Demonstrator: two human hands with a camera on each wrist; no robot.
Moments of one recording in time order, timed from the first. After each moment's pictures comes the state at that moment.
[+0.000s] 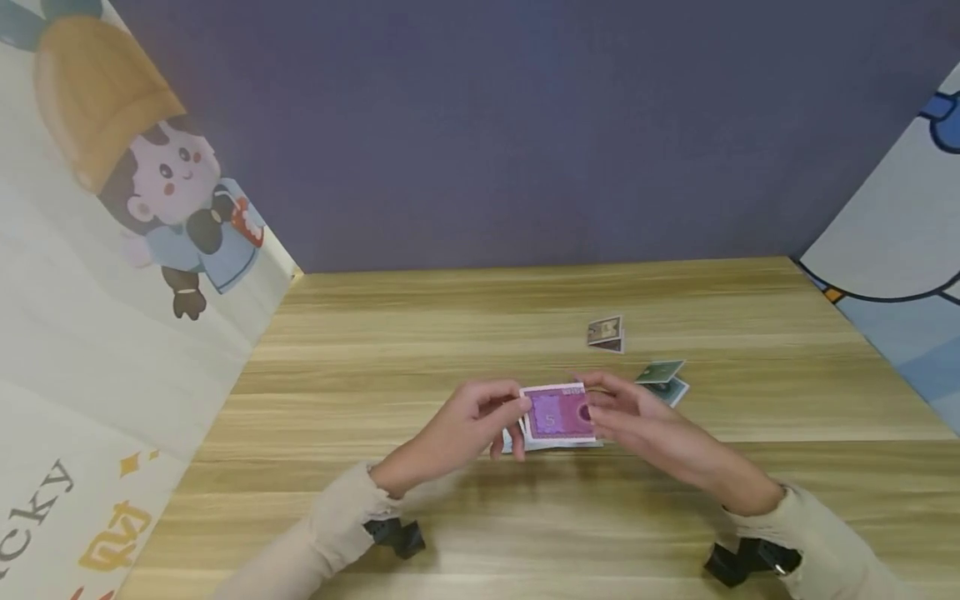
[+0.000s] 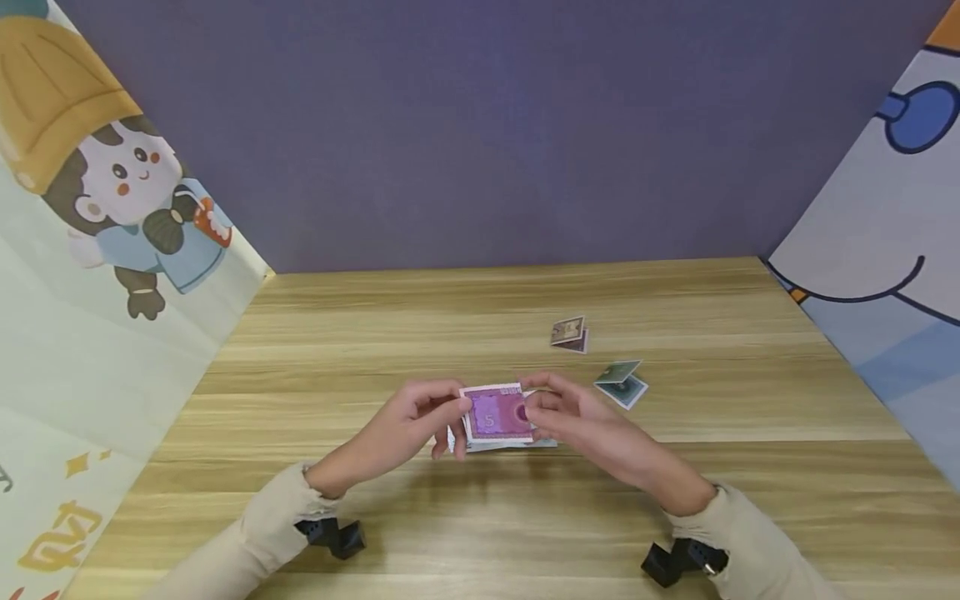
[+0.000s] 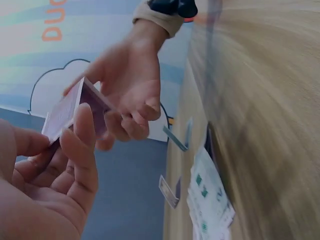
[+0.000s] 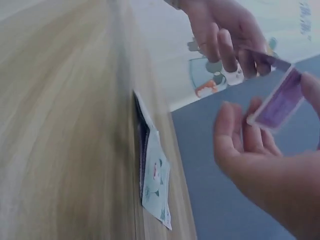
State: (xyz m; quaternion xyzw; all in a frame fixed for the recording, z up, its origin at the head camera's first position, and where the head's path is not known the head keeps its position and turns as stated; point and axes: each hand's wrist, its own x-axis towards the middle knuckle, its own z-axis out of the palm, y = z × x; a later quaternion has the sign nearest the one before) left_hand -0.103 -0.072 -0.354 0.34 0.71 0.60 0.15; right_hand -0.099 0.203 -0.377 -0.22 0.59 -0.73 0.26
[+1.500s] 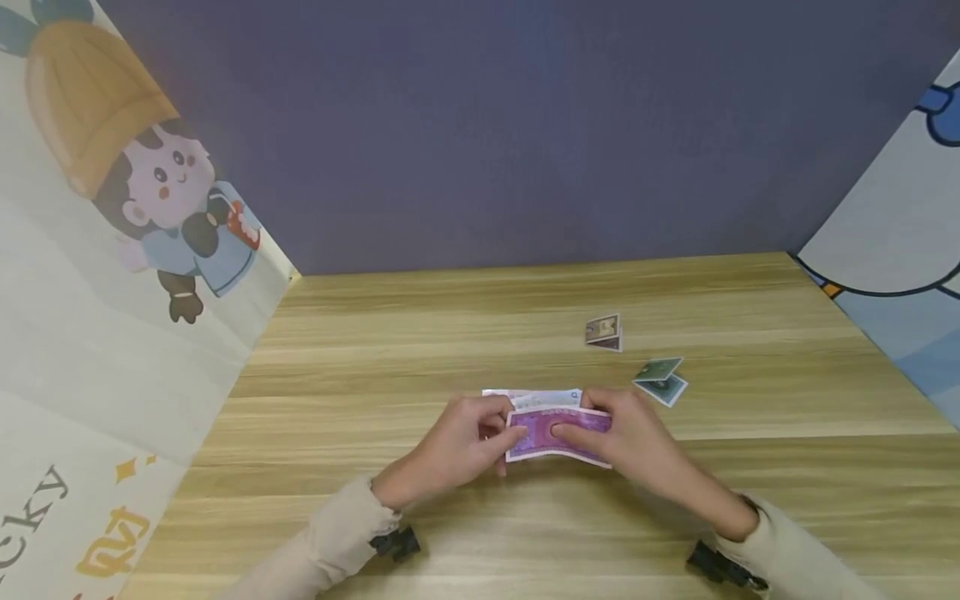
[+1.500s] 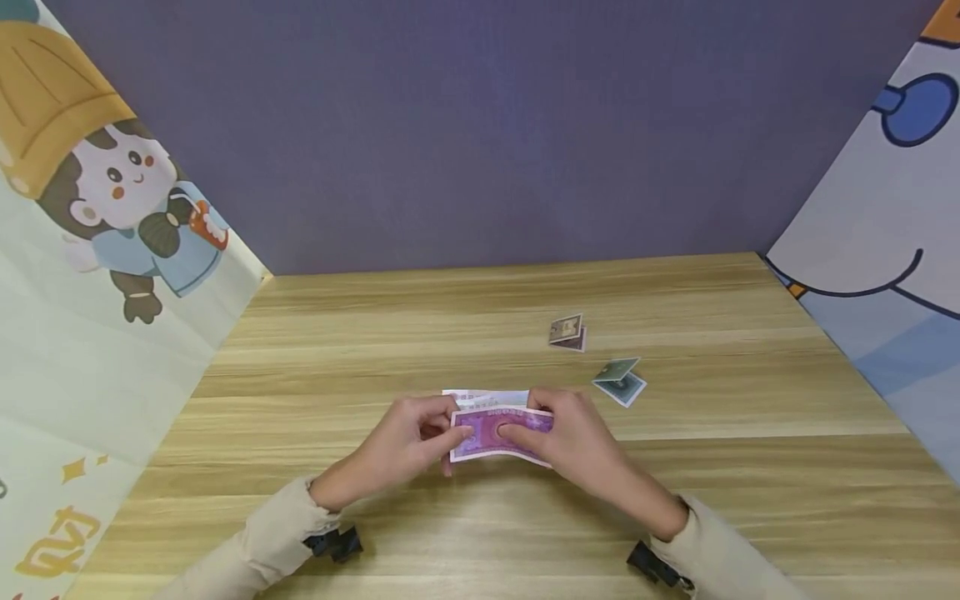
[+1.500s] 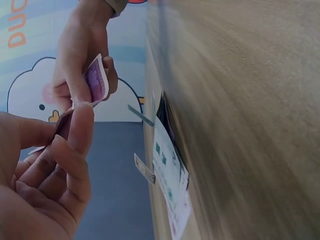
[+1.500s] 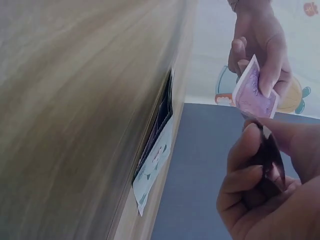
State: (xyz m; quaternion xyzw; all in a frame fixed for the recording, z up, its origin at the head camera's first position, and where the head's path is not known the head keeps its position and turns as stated) left_hand -0.098 -0.078 -0.379 0.34 0.78 0.52 0.08; right_hand -0.086 0.170 -0.385 -0.16 0.89 -0.43 -0.03
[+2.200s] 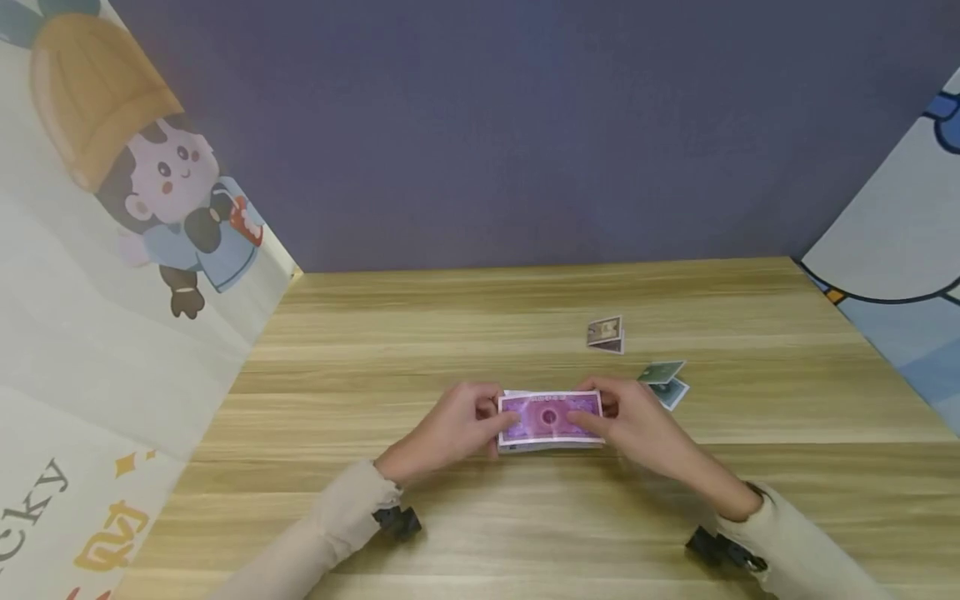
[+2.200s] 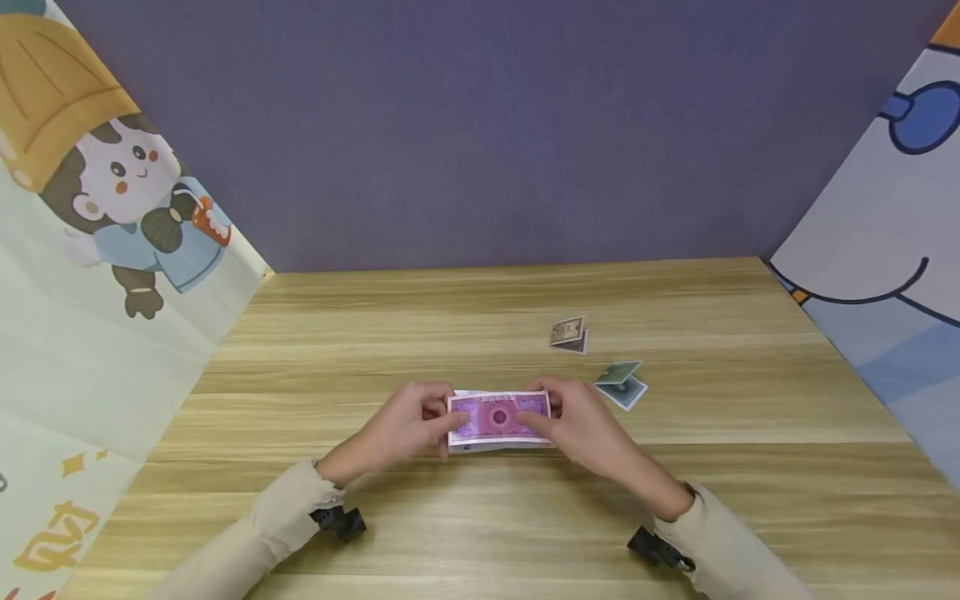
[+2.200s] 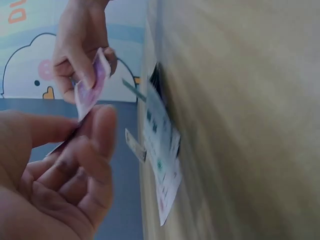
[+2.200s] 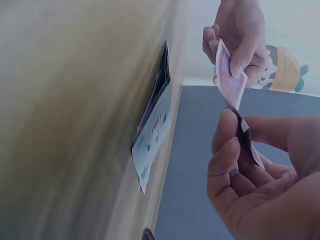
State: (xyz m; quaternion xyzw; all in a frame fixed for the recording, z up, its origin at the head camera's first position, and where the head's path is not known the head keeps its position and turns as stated) left_hand -0.122 -0.084 -0.388 0.29 0.81 0.49 0.13; right_hand -0.104 0.182 -0.382 -0.19 0.87 -0.46 0.04
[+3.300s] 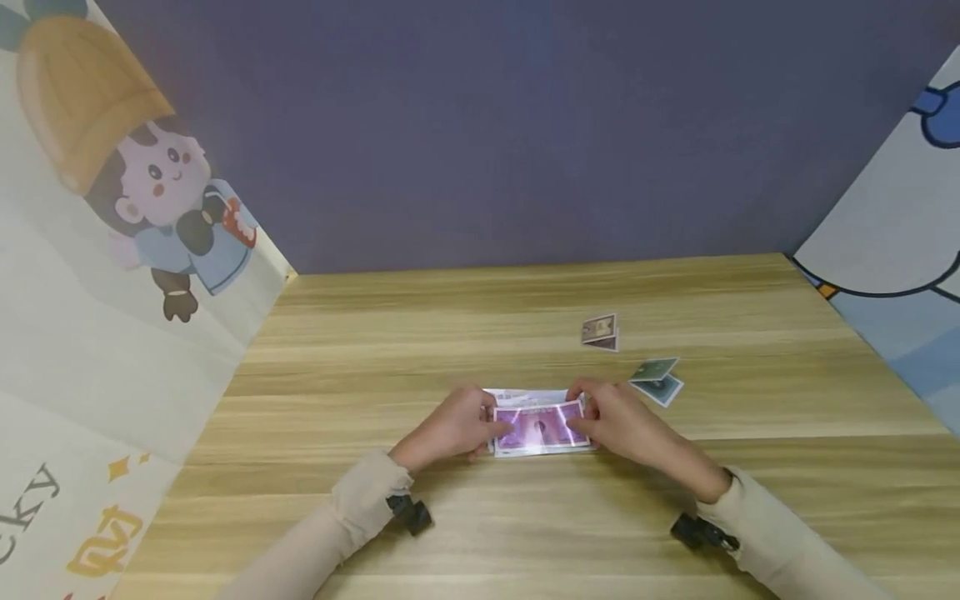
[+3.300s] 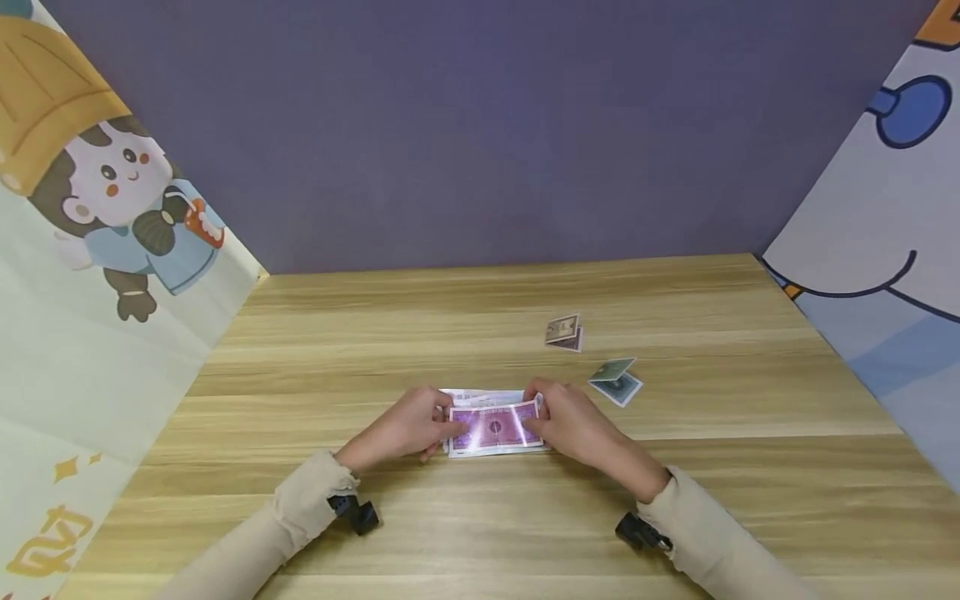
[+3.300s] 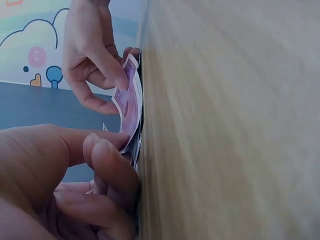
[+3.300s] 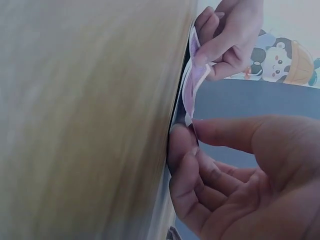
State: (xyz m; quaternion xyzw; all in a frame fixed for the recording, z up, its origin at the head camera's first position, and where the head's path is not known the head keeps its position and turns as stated) left_hand -0.139 -0.079 -0.415 0.22 0.87 0.39 0.19; right_hand -0.122 0.187 -0.414 -0.21 0.91 -0.35 0.04
